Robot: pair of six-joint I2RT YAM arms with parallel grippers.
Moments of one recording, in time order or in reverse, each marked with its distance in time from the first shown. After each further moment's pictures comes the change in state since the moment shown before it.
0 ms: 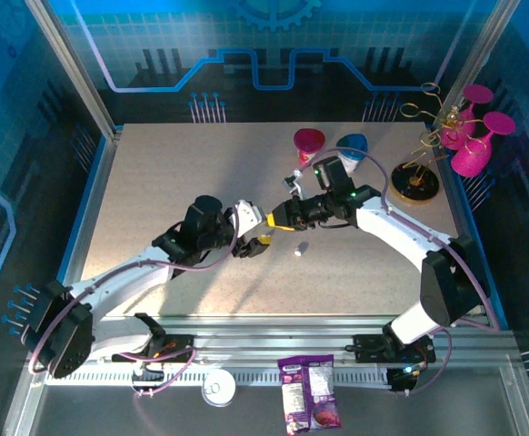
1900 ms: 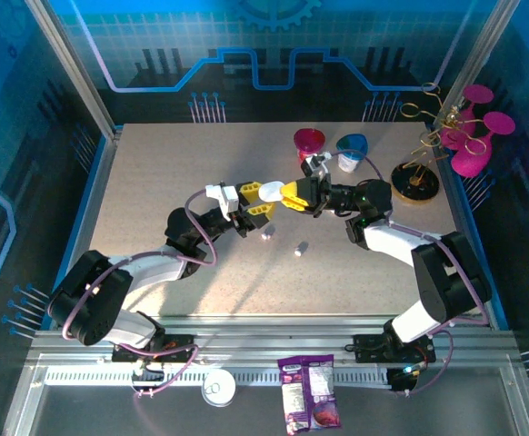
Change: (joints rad) left arm 0.070 0.234 -0.128 1.214 0.240 -0.517; right arm -0.116 0.012 -0.360 1.726 -0.208 1.316
